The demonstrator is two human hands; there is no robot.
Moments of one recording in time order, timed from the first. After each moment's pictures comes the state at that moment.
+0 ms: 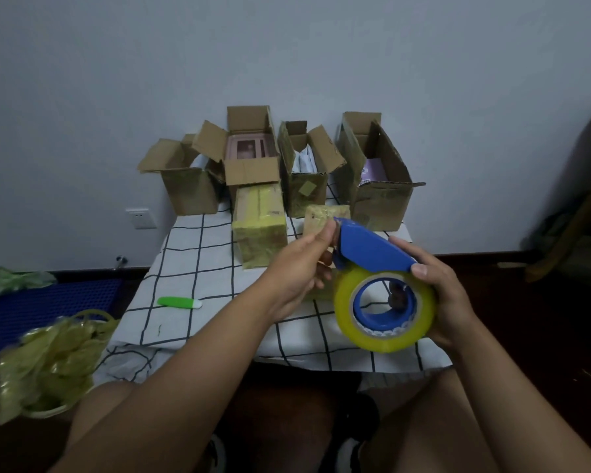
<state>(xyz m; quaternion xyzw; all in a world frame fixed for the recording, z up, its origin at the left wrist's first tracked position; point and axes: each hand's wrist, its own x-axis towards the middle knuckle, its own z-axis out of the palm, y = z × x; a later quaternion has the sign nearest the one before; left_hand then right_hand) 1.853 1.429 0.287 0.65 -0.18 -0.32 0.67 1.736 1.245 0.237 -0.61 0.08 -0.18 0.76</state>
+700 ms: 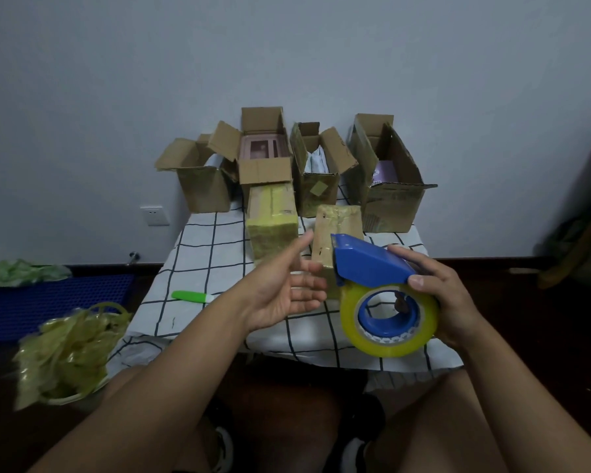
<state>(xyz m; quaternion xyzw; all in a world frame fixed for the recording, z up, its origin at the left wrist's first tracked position) 1.863 1.476 0.280 0.59 -0.08 -0.45 0.66 1.736 1.249 0.236 -0.65 0.07 -0.14 0.74</state>
